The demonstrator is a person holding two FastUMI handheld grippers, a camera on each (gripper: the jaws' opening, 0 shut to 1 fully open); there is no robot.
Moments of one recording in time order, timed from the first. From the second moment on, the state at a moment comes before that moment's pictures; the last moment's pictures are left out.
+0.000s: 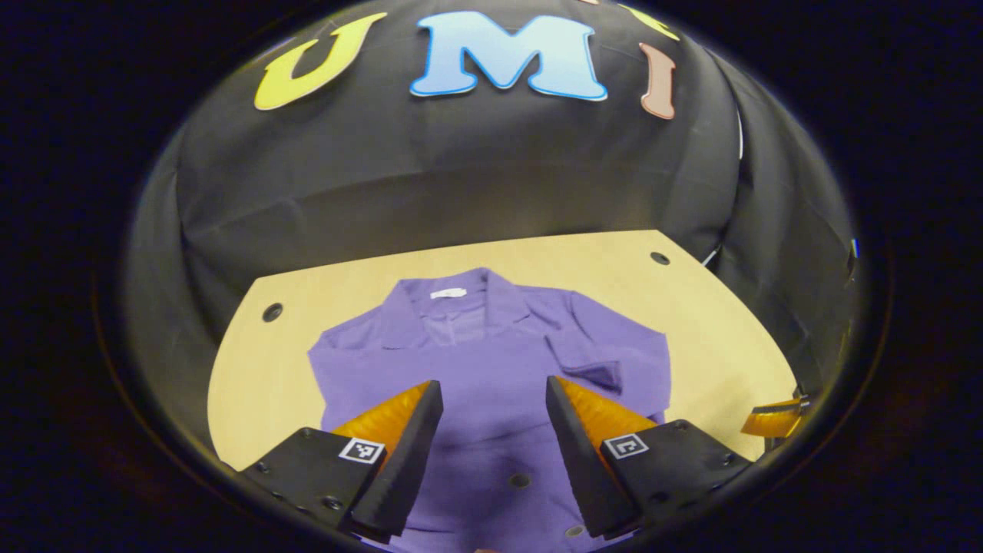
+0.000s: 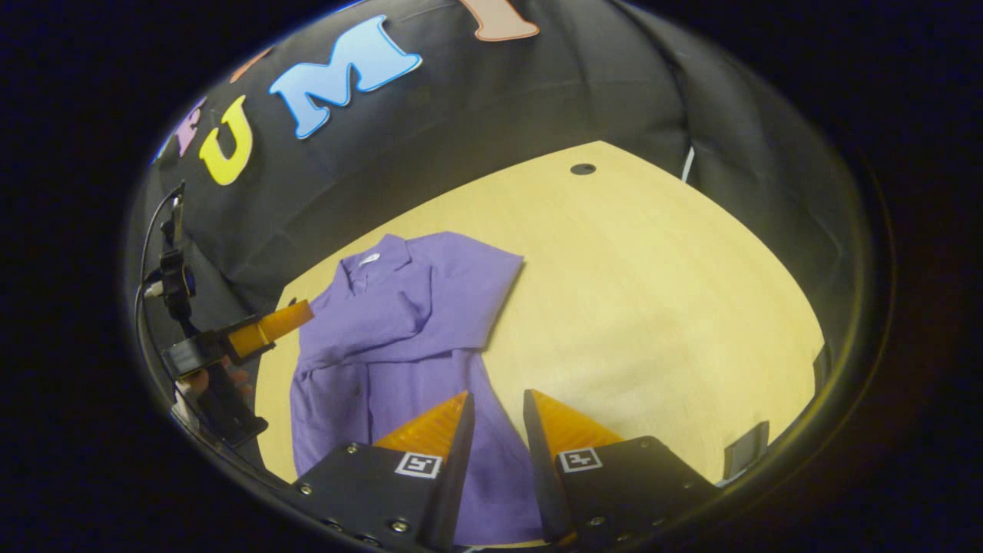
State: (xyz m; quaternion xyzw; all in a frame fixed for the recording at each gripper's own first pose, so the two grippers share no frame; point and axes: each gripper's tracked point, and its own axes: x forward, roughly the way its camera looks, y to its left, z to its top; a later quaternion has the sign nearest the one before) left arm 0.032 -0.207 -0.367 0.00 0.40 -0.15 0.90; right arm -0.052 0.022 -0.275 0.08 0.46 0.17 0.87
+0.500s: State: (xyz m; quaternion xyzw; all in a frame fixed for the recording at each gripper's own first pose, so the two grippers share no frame) left arm -0.109 -0.089 -0.398 0.03 0.48 -0.10 0.87; right arm -0.108 0.060 -0.296 0.02 0.49 0.23 0.84
